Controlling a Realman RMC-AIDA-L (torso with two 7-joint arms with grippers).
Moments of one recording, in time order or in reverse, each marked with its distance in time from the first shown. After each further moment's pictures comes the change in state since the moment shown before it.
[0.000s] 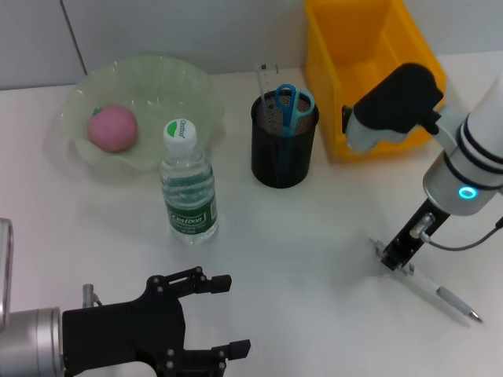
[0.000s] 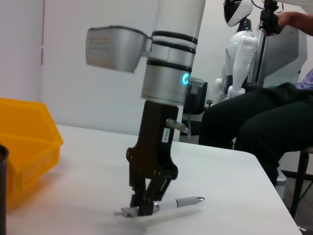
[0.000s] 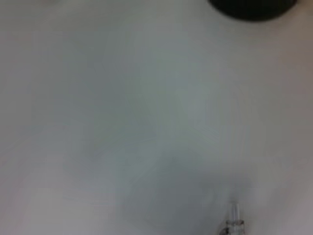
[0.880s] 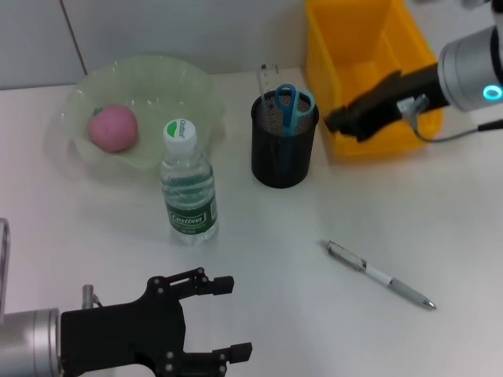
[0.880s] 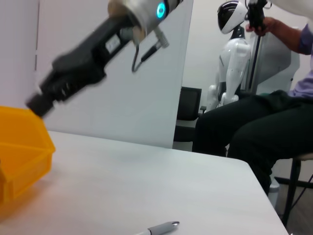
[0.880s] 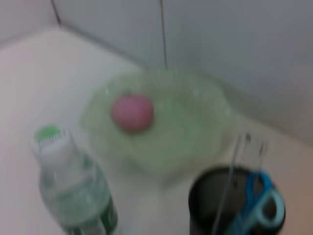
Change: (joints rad) left arm 0.002 -0.001 -0.008 0.006 0.000 0.031 -0.013; right arm -0.108 -0.004 0.255 -0.294 0.324 0.172 -0.249
